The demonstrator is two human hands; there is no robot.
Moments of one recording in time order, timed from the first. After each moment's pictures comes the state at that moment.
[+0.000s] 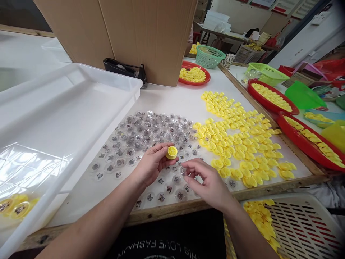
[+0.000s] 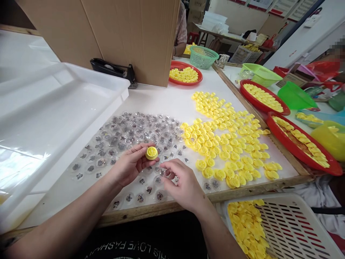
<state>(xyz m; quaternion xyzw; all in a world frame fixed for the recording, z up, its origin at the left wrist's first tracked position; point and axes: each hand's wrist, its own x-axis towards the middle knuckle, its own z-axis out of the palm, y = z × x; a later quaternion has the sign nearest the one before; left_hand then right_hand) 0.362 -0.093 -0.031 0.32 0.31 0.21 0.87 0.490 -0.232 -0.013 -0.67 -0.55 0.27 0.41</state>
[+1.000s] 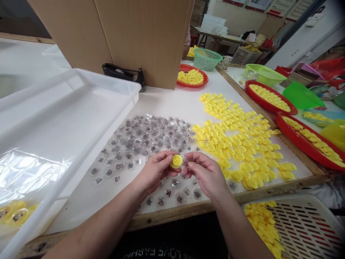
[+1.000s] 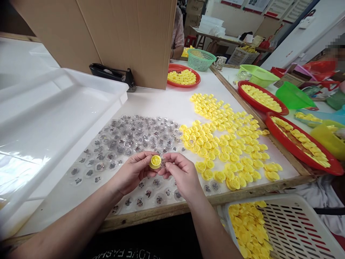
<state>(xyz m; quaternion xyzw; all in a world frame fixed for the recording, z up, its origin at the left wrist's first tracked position) 0.363 -0.104 -0.039 0.36 0.27 0.17 0.88 0.492 -0.211 -0.026 -0.56 -0.30 0.43 0.64</state>
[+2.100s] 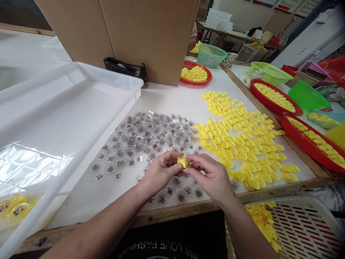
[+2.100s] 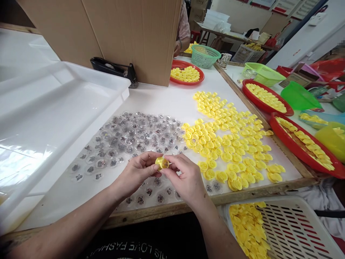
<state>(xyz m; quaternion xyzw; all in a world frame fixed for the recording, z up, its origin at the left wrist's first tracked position) 0.362 -0.114 -0.032 0.46 0.24 0.18 0.84 0.497 -0.218 -0.015 -0.69 -0.54 0.18 0.45</state>
